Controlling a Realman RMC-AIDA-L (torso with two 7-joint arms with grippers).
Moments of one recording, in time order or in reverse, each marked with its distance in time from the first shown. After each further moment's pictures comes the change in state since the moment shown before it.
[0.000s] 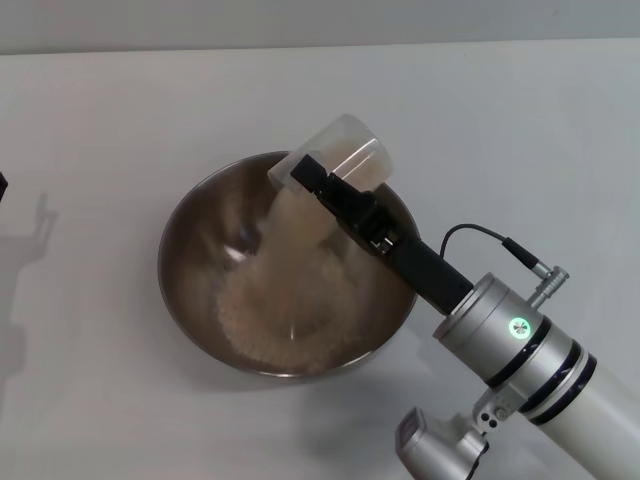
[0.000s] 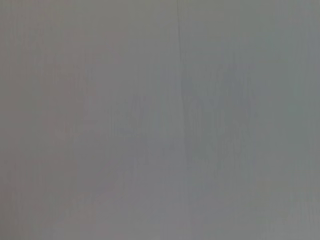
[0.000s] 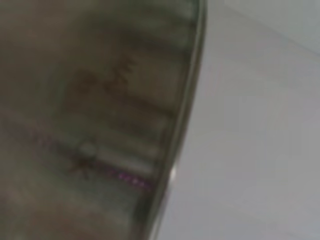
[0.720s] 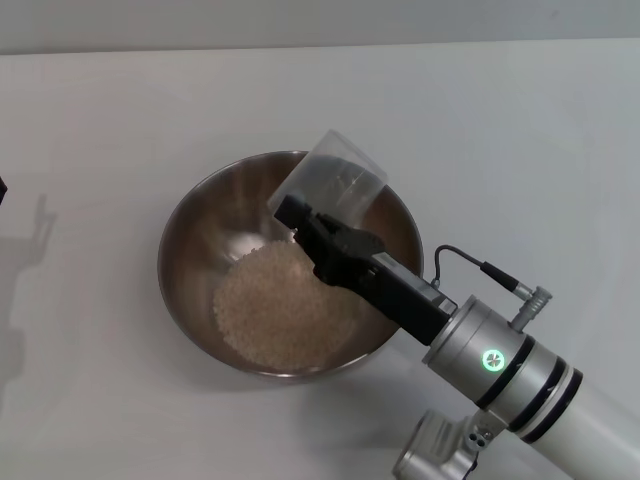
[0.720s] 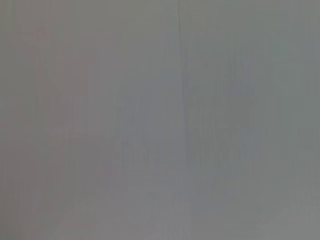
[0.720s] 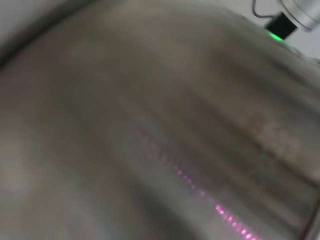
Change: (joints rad) left arm 0.012 0.000 0.003 -0.006 0.000 0.001 -0.002; right arm -0.008 0.000 -0.027 0.014 -0.009 0.084 -0.347
